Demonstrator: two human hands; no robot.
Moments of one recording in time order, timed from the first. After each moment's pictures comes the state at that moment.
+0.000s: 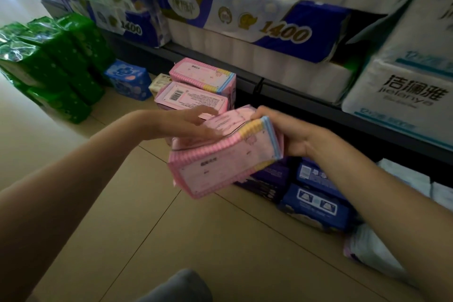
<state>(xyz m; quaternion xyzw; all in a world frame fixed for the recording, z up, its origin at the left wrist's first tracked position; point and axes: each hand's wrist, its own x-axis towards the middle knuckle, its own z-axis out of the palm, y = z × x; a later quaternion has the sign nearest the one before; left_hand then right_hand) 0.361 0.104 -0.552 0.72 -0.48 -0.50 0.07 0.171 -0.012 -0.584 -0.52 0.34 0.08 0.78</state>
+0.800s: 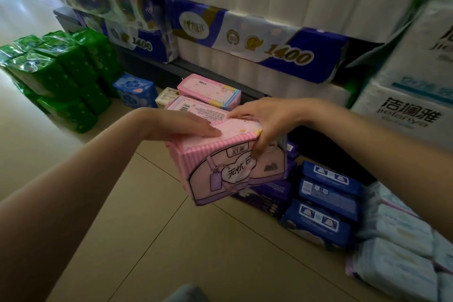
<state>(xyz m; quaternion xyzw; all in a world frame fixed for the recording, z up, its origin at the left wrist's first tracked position) 0.366 0.112 -0.518 0.74 -0.38 -0.54 0.10 0.213 -0.026 -0.519 -0.95 0.11 0.18 0.23</state>
